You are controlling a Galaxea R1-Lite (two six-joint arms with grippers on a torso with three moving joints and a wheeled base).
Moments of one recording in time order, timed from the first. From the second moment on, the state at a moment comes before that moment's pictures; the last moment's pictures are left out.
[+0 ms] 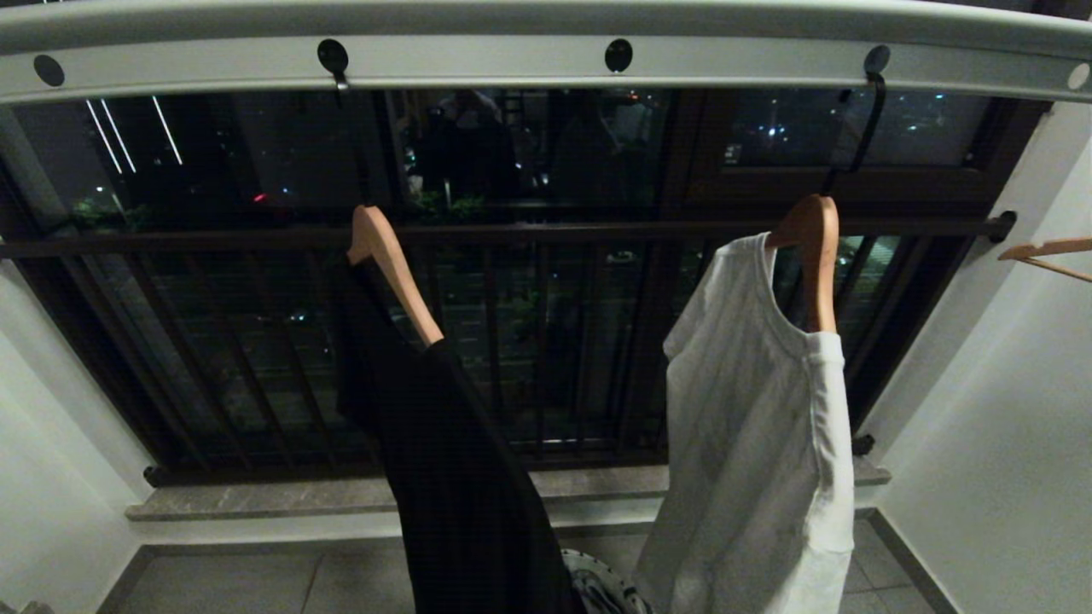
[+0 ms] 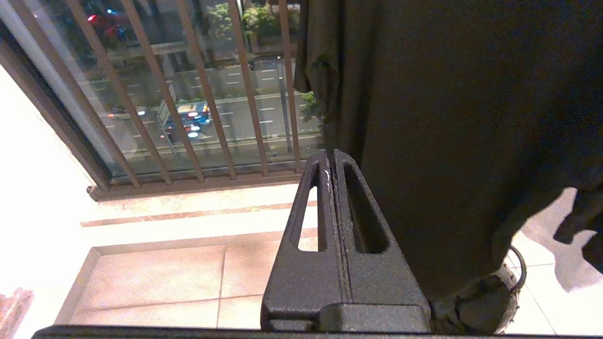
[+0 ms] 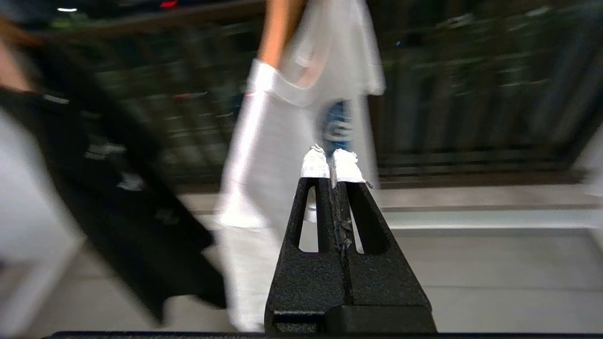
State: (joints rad) left arm 0.00 0.00 0.00 -0.01 -0.03 0.04; right arm -0.01 0.53 -0.79 0.30 0.20 0.20
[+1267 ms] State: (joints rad) left arm 0.00 0.00 0.00 -0.01 -0.03 0.04; right arm -0.37 1.32 -1.31 0.39 1.09 0.51
